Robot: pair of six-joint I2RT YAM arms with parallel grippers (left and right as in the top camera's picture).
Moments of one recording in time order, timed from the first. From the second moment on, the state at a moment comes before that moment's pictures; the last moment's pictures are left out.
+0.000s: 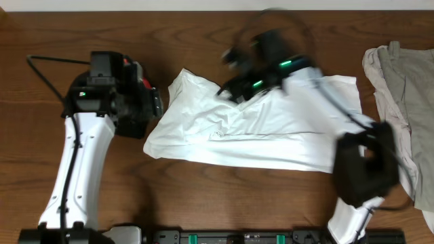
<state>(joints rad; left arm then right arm) -0.02 1.45 1.24 -1.00 0.21 -0.17 0.32 1.92 1.54 -0.67 -0.65 -0.10</state>
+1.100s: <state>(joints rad) -0.21 1.88 1.12 -0.81 0.35 -0.24 -0.14 1.77 1.55 -1.02 -0.51 0.02</state>
